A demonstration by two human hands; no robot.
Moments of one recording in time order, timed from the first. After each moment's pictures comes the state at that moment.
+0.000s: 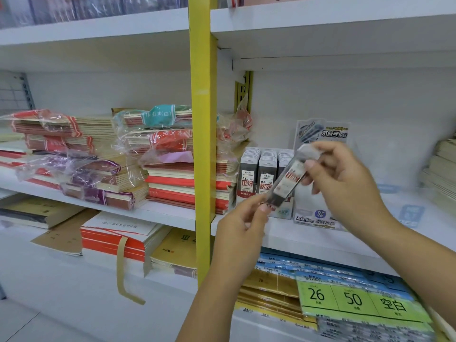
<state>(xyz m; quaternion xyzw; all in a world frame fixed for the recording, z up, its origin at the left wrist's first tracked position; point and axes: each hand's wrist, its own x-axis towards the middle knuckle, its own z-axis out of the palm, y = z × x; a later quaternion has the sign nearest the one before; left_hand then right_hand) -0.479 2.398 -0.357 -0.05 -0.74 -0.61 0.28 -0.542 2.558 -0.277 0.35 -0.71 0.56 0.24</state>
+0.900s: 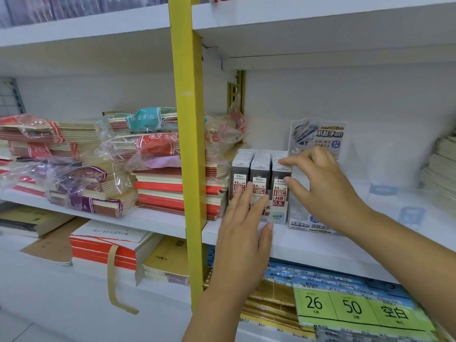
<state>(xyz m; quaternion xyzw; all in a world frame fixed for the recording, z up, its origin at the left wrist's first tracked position) -0.506 2.404 -0.380 -0.08 -0.88 -0.29 0.38 -0.584 2.558 -0.285 0.33 -0.85 0.22 0.35</state>
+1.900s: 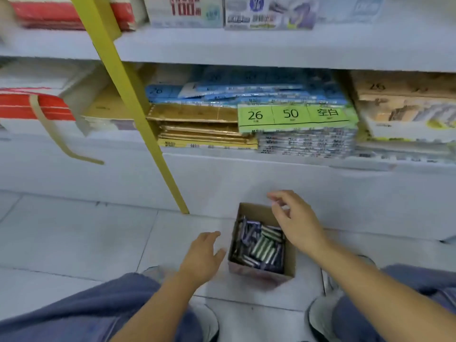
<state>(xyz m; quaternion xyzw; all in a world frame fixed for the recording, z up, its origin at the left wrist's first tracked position) -0.342 2.441 -0.686 0.07 -0.93 -0.31 -0.17 -0.420 2.672 -0.601 0.13 -0.89 0.43 -0.05</state>
